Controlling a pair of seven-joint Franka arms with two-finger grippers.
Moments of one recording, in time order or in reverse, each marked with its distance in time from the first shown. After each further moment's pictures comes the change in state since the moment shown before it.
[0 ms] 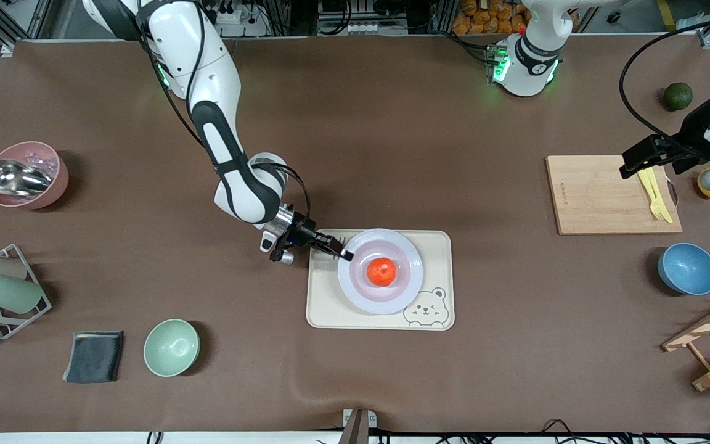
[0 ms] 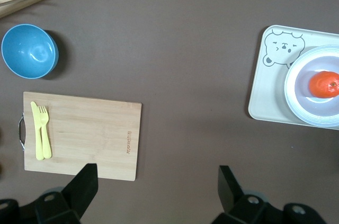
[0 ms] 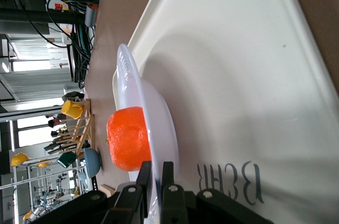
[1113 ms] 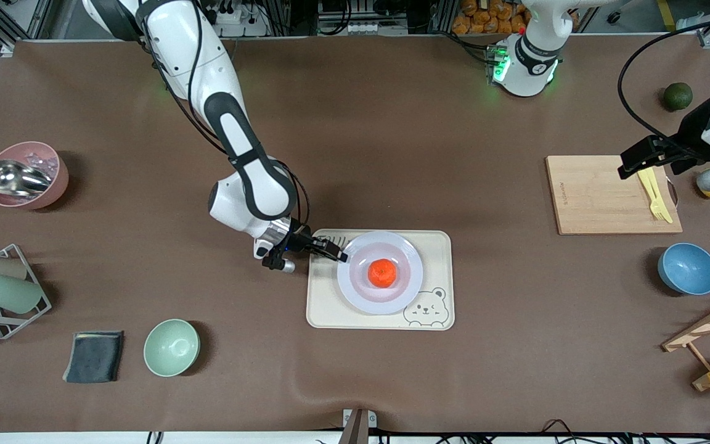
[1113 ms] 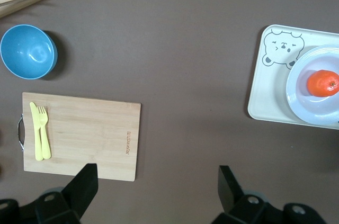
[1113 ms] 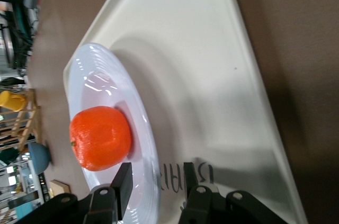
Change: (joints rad) left arm 0.000 0.001 -0.003 0.000 0.000 0.003 0.000; right arm -0.013 -0.002 -0.003 0.038 -0.528 0.094 0.457
